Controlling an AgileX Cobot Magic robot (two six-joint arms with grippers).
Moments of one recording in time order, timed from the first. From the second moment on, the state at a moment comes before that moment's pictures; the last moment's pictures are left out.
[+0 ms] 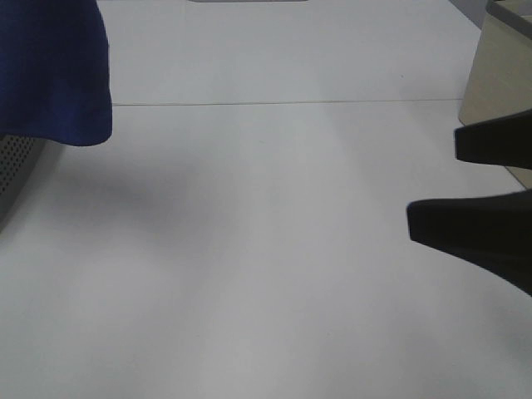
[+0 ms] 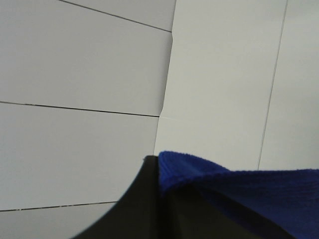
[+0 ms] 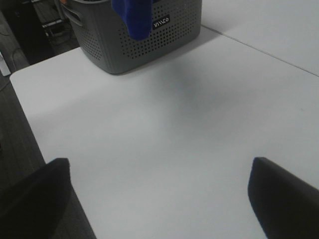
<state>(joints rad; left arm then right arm) -0.62 1.41 -1.75 0.39 0.83 0.87 0.09 0.80 -0.47 1.28 0.80 -1.43</state>
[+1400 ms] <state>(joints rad) -0.72 1.45 -1.75 0.26 0.81 0.87 0.44 1.97 -1.20 1.74 1.06 -2.02</state>
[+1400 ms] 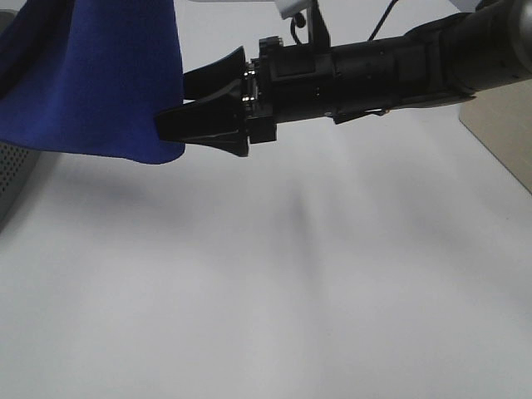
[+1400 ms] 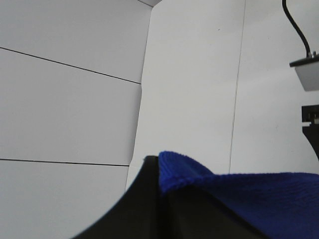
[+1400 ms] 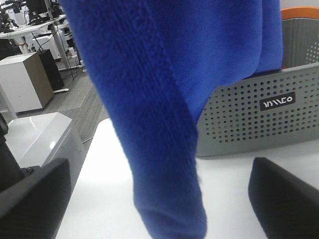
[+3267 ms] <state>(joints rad) -0.72 1.46 -1.75 0.22 0.71 0.67 0.50 1.79 -1.24 1.31 0.79 -1.16</state>
